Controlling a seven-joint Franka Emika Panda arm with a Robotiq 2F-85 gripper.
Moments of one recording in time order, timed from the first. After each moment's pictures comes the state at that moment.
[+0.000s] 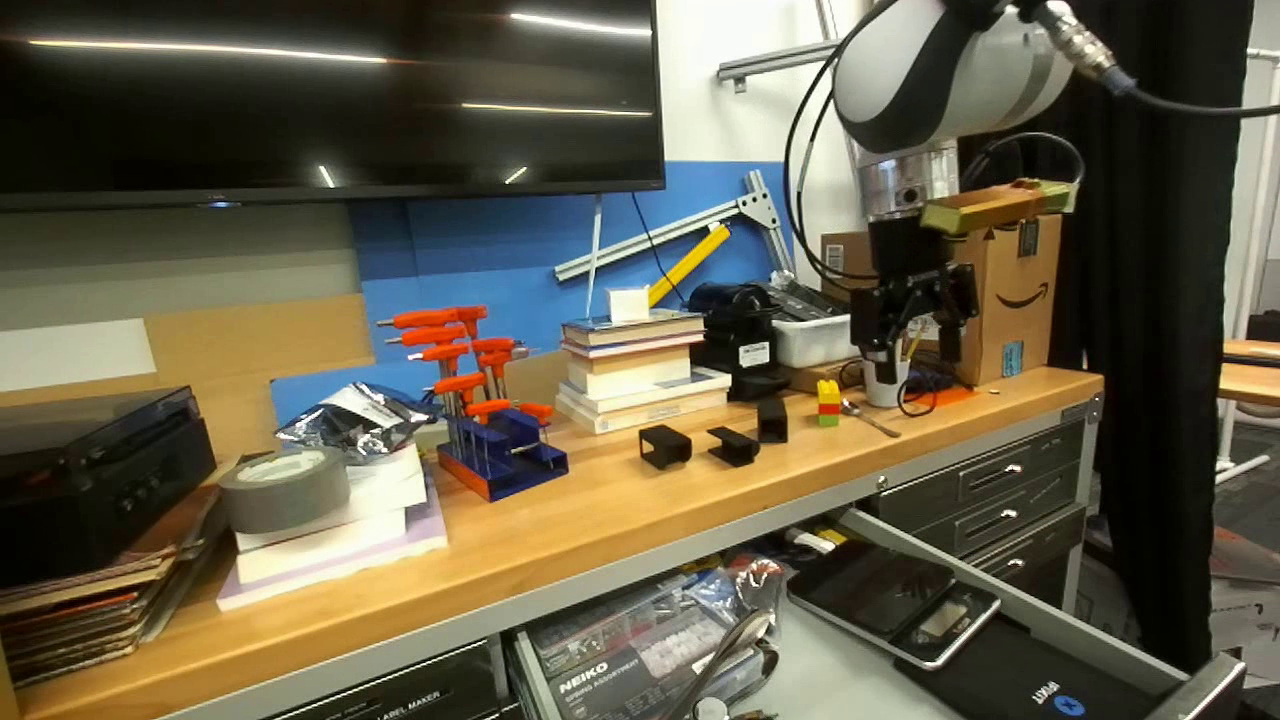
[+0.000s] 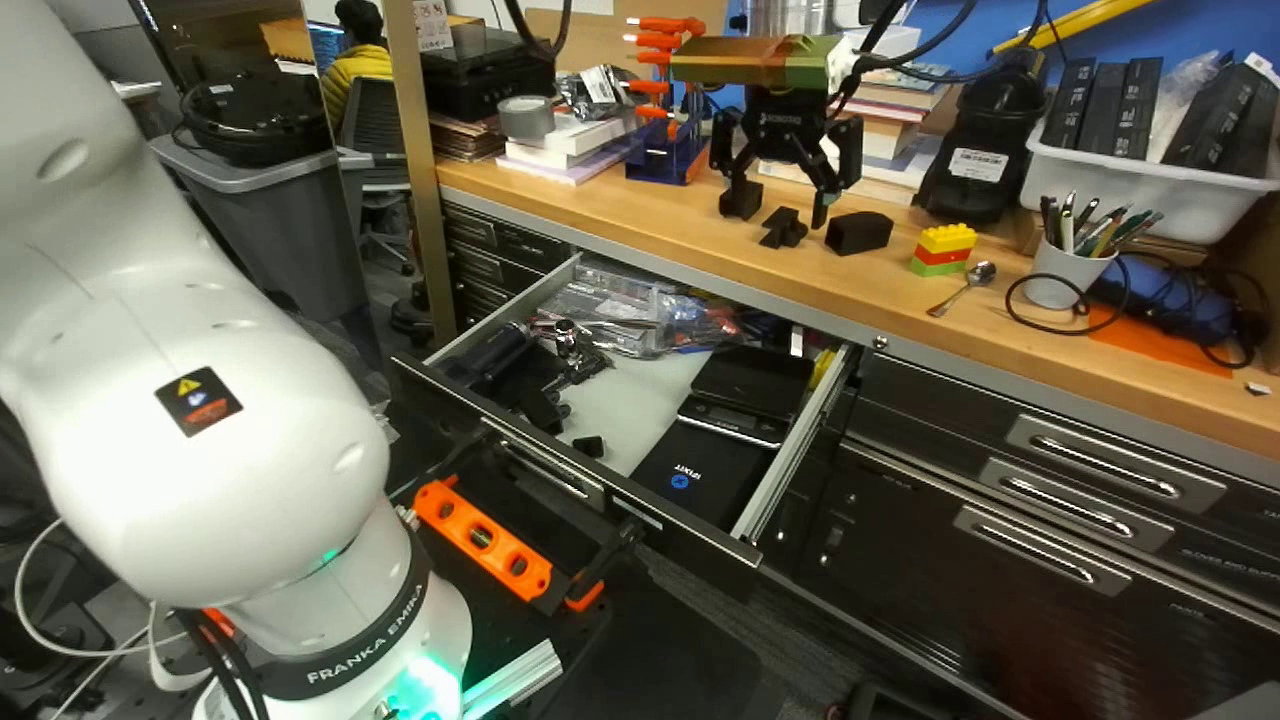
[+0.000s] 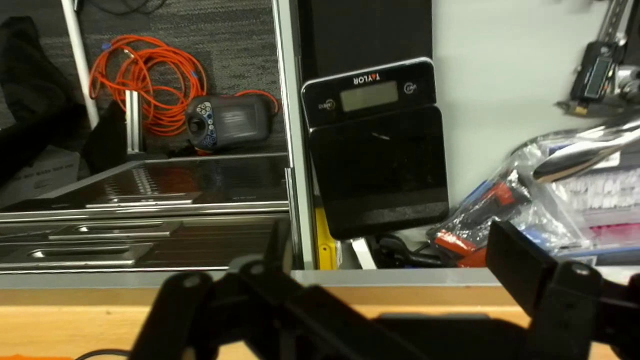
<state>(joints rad) -0.03 -0.14 -0.11 -2.27 -0.17 2.12 -0.06</state>
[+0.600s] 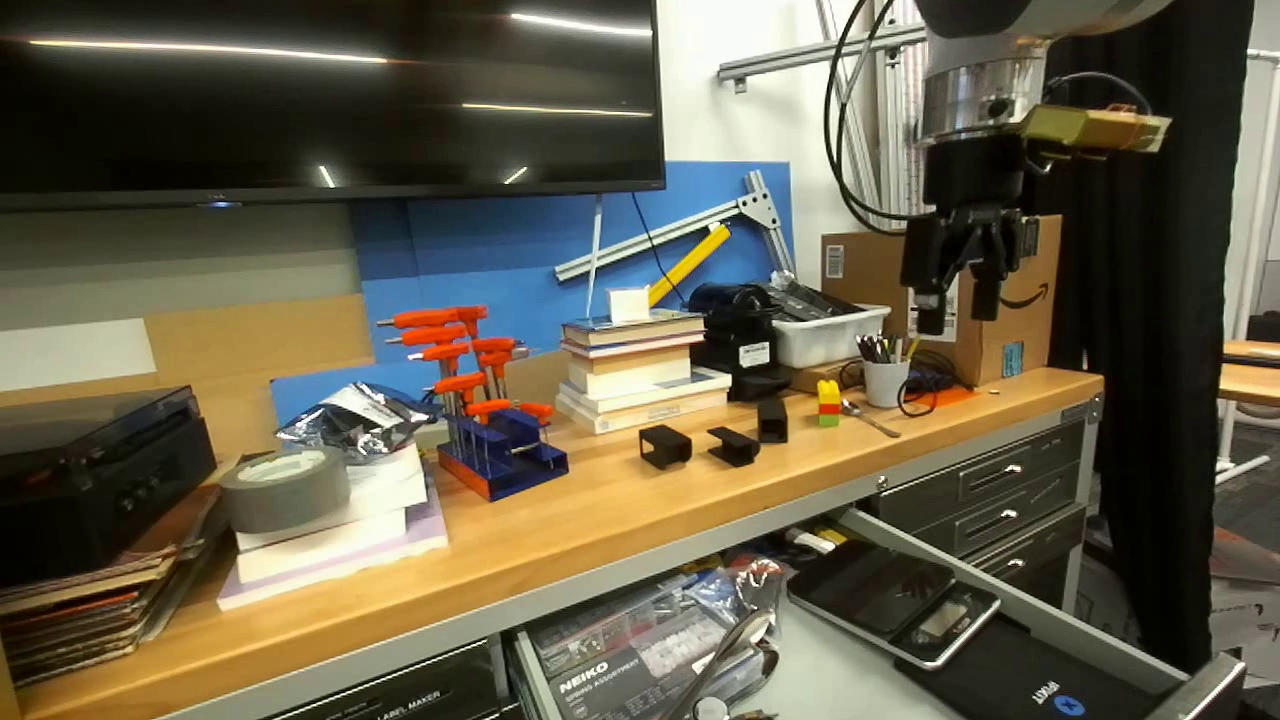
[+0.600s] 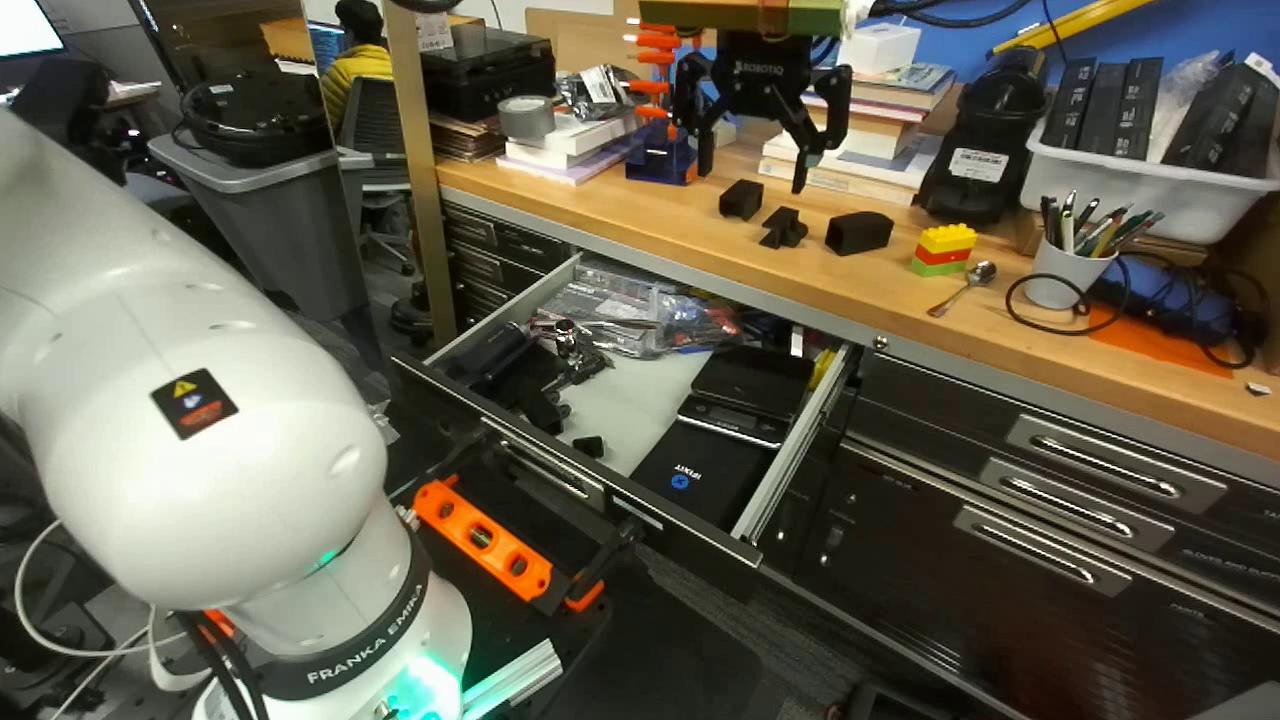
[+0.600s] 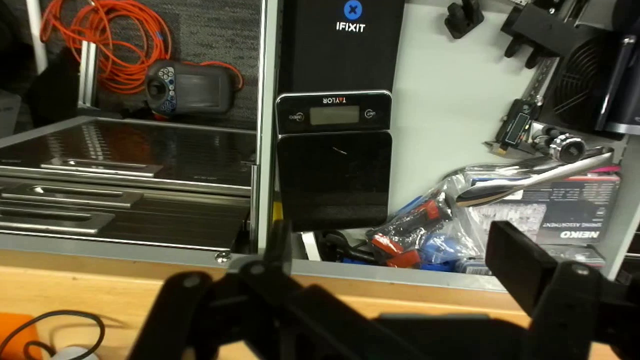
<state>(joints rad) -0.04 -0.39 -0.12 -2.38 -0.08 2.05 -0.29</state>
